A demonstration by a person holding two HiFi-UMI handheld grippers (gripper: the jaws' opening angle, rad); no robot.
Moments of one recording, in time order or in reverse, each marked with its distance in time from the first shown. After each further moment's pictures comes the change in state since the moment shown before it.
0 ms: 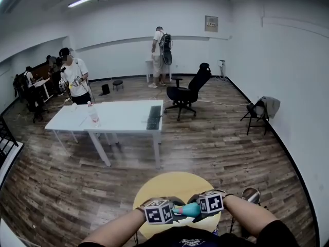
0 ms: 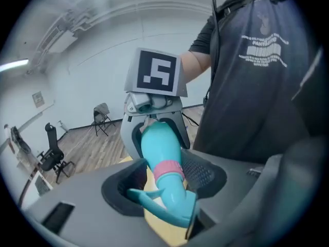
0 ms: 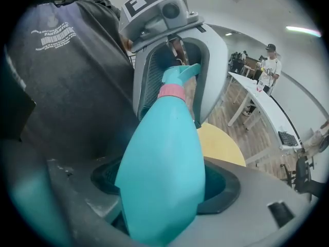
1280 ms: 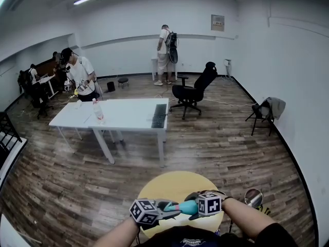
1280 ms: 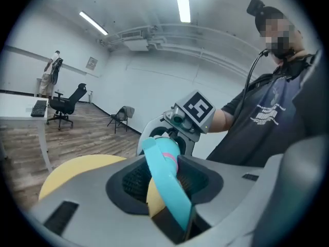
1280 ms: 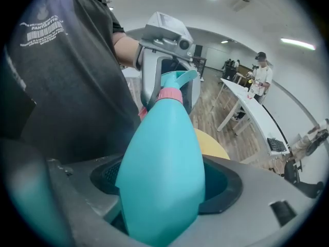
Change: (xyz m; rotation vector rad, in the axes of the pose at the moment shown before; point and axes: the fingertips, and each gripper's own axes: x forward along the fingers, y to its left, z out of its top) left arm -0.034 0.020 -0.026 -0.655 -0.440 0.047; right arm 0.006 -0.027 0.012 -0.017 -0.018 -0.125
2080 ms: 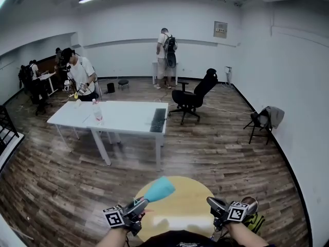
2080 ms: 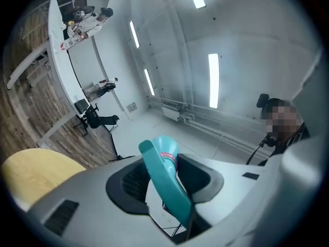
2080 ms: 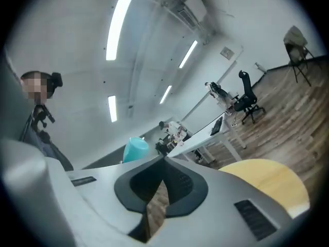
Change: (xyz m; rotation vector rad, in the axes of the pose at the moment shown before) left arm -0.141 0.058 0.026 -0.469 -0.826 0.075; right arm -0.136 -0.058 -0.088 1.076 -1.257 -0.394
